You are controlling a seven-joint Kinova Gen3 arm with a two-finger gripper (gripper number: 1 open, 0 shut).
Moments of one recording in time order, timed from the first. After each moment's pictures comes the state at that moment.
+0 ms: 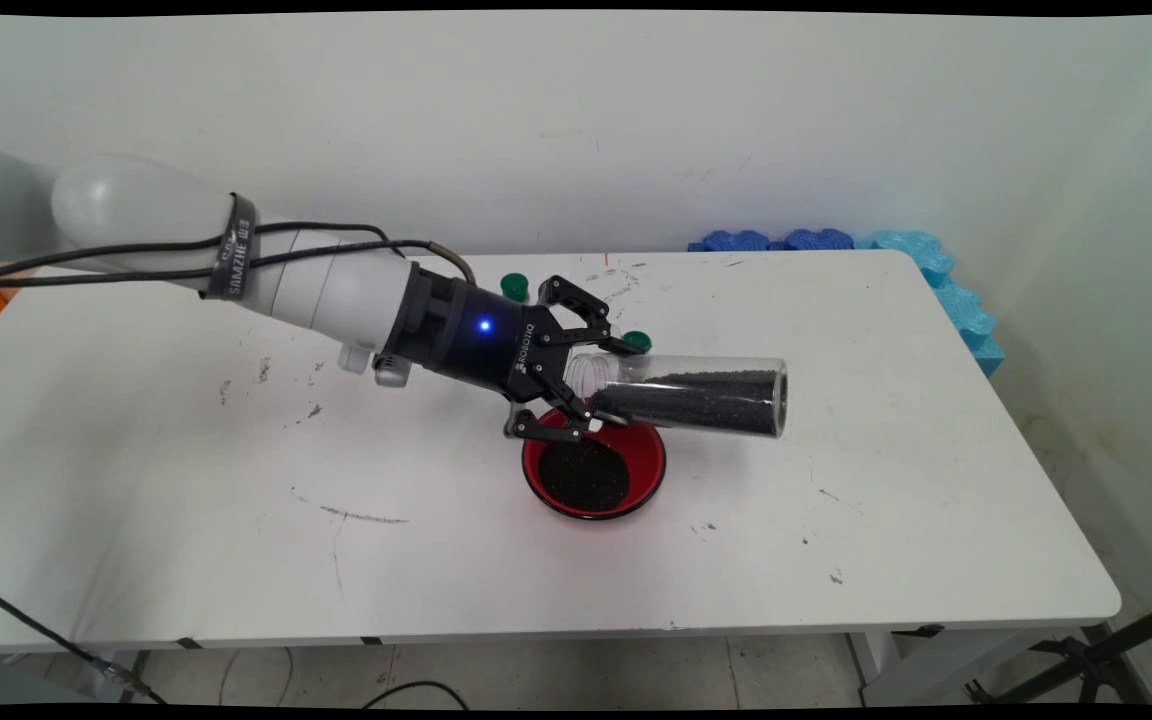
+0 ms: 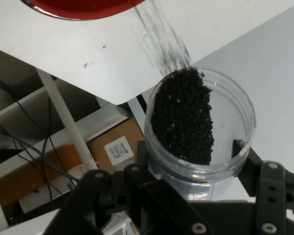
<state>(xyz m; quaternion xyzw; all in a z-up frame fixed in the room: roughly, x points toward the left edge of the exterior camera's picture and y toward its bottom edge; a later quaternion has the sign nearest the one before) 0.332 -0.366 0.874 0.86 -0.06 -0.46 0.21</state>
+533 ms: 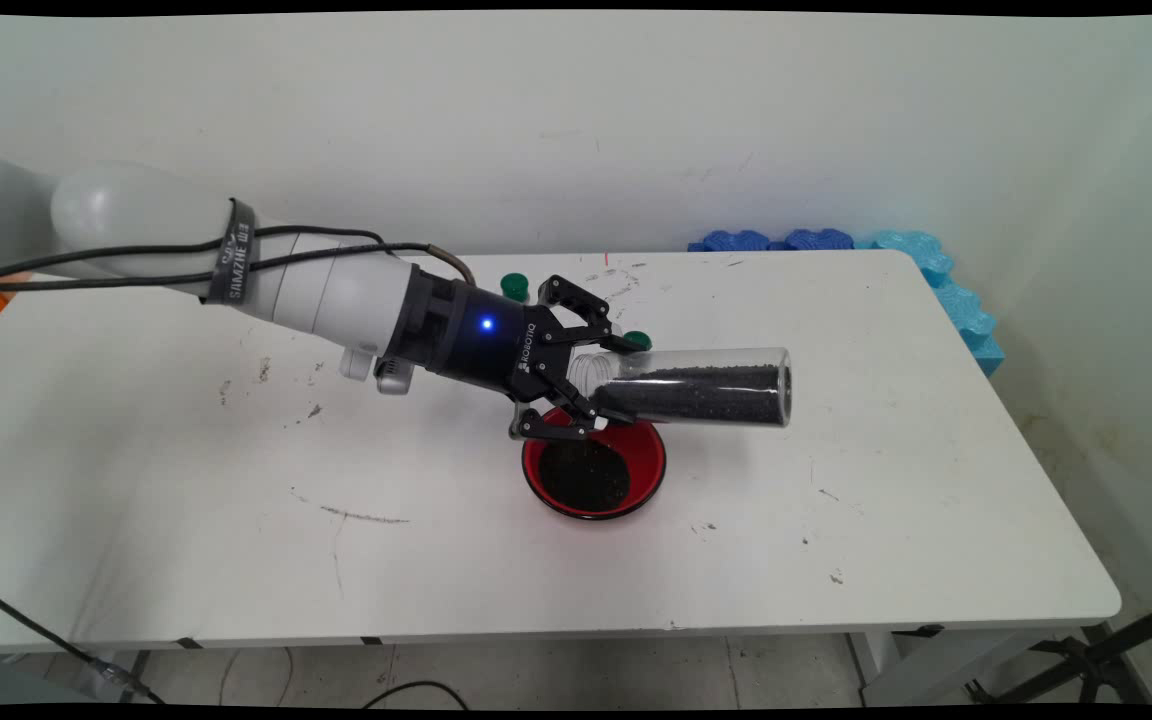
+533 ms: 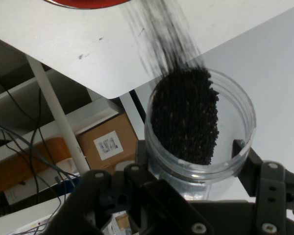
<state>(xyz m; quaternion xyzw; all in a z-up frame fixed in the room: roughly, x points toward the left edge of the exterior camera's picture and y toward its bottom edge) 0.331 -0.363 0.872 0.86 -0.03 -0.47 0.21</state>
